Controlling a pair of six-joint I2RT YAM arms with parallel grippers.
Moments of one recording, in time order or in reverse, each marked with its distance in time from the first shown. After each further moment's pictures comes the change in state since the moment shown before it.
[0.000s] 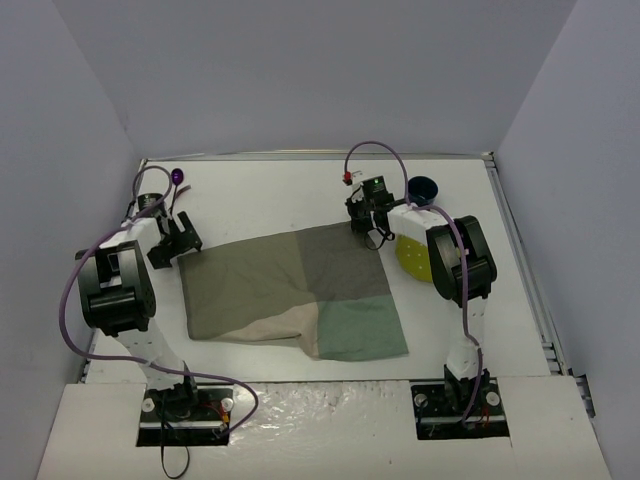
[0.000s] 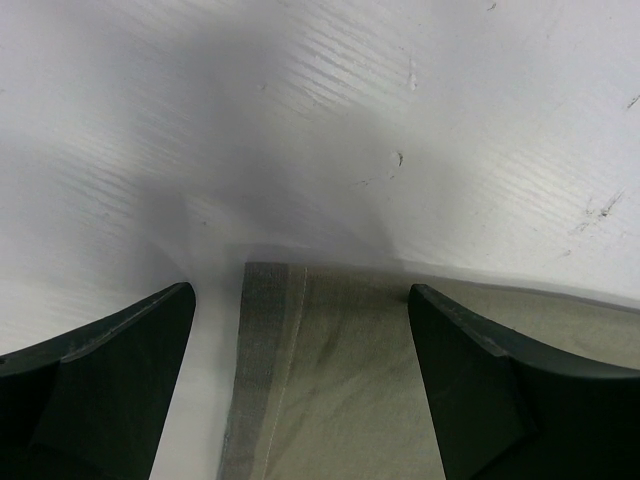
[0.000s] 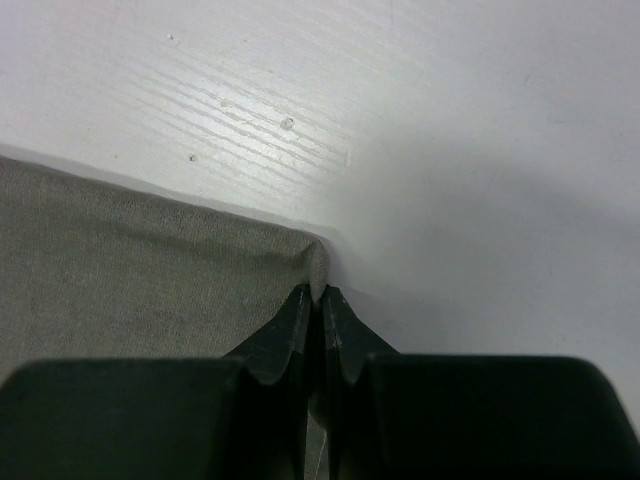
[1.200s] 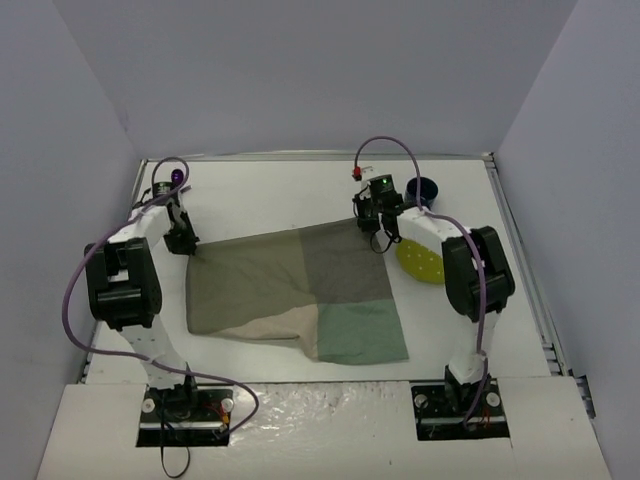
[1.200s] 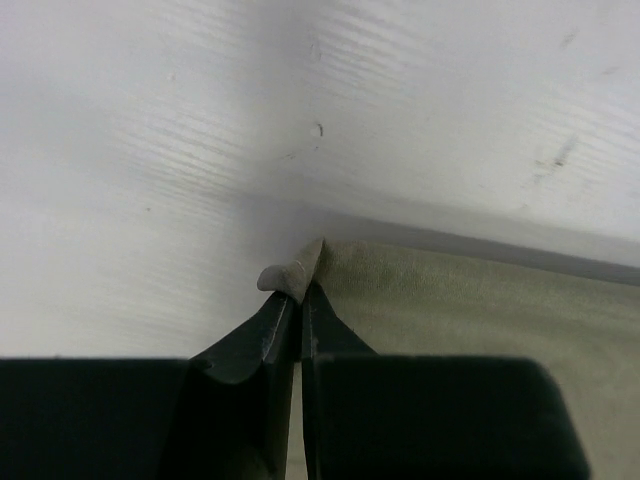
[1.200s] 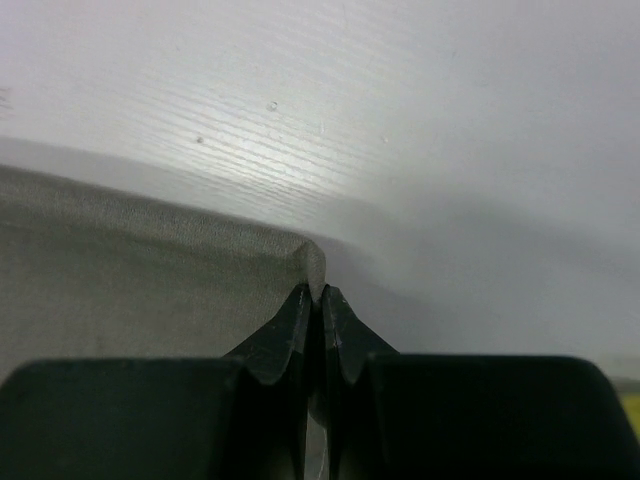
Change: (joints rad) left arm -0.079 0.028 0.140 -0.169 -0.047 0.079; right arm 0.002 -0.167 -0.102 0.001 0.066 0.066
